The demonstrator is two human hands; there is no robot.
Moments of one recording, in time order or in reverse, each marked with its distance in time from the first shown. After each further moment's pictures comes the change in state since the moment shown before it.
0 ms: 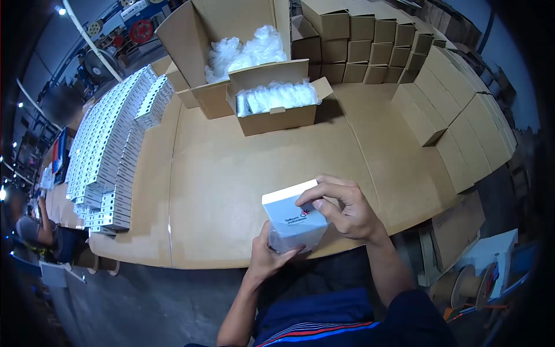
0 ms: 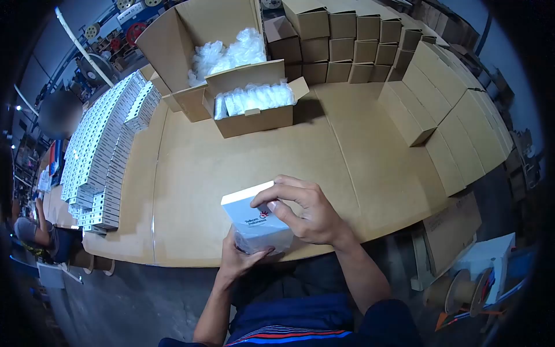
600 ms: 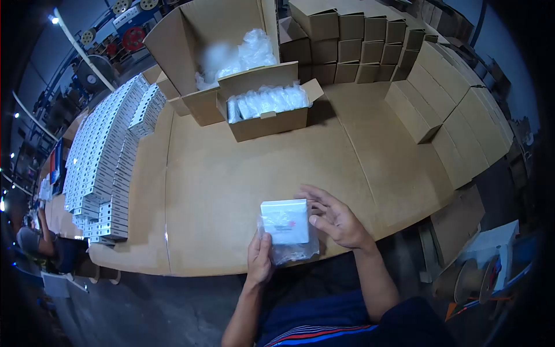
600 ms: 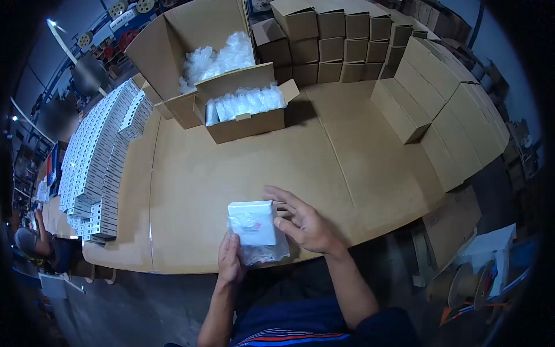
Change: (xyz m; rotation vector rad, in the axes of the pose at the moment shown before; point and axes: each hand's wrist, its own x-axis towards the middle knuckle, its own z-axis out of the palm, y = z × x) left_hand -0.007 -0.015 0.009 -0.780 0.089 -0.245; right_hand -0.047 0.039 0.029 0.513 0.197 0.369
